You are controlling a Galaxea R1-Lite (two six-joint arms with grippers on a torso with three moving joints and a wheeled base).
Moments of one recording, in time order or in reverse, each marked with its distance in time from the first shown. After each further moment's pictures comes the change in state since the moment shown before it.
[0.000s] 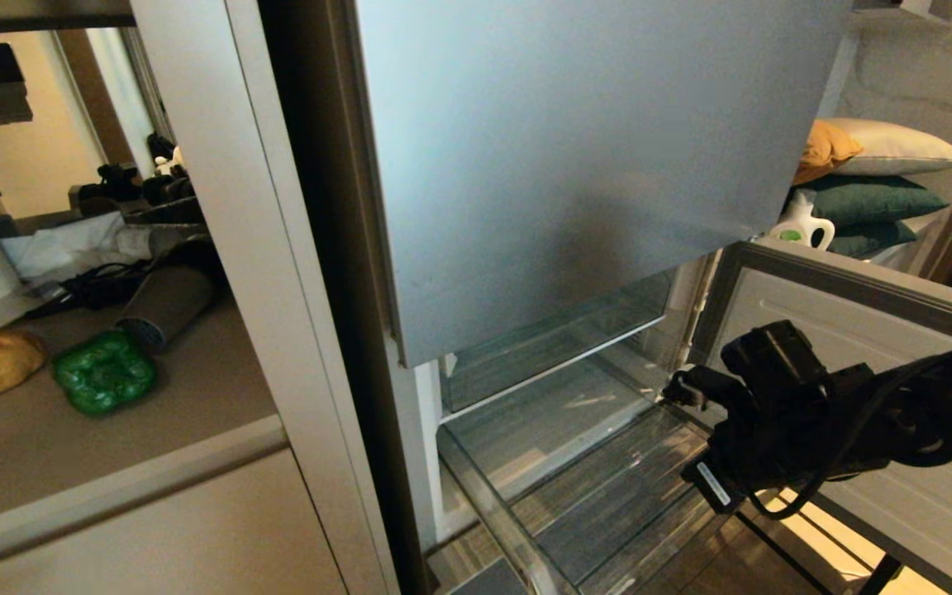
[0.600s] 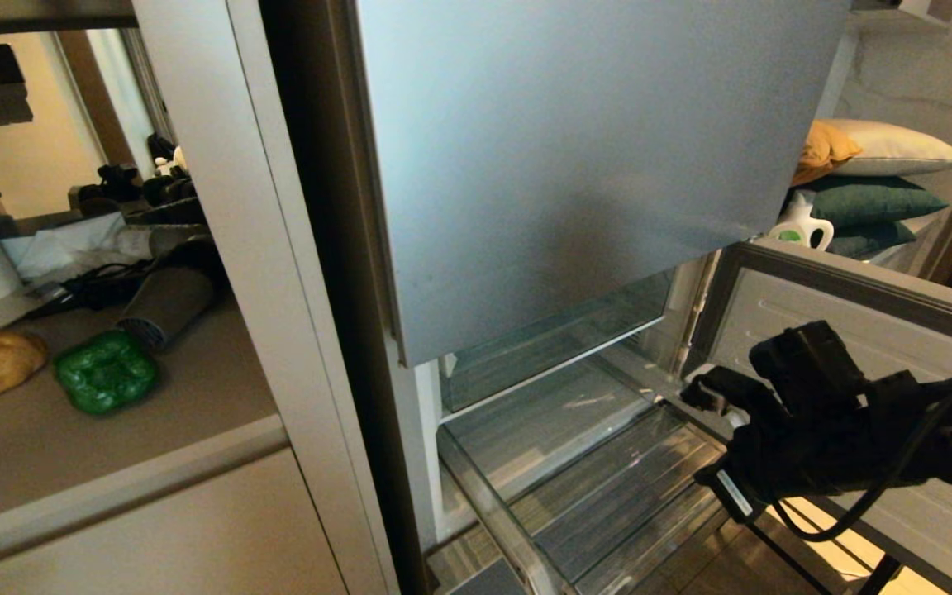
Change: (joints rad) left arm 0.000 0.000 0.000 0.000 0.000 0.000; right arm 0.001 -0.079 0.065 -0.058 0.001 -0.025
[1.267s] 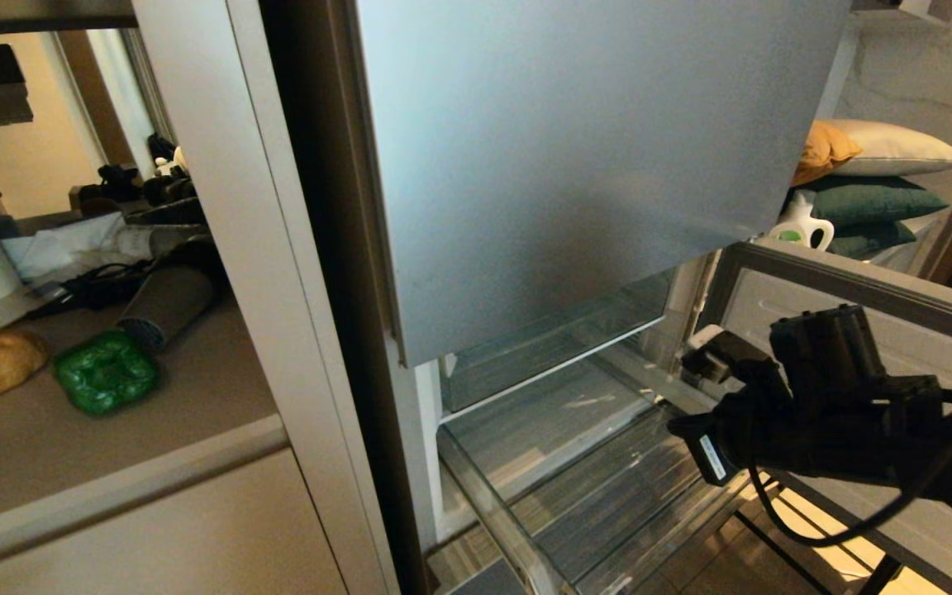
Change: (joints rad) left arm 0.000 0.000 0.000 0.000 0.000 0.000; right arm 0.052 -0.070 0.099 -0.322 0.004 0.025
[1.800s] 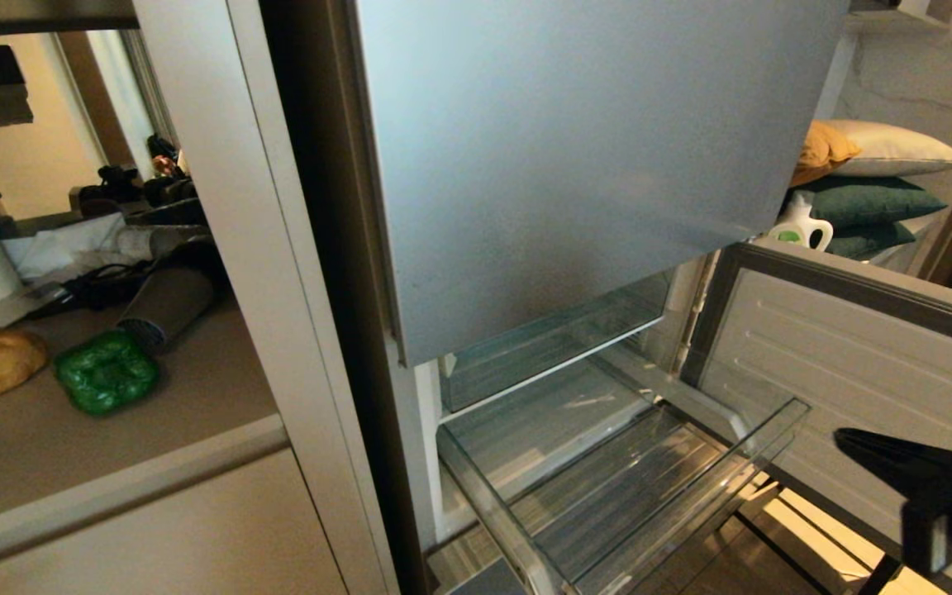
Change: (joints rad) left arm 0.000 0.000 0.000 0.000 0.000 0.000; right arm 0.069 -0.681 0.328 0.001 -0.262 0.018
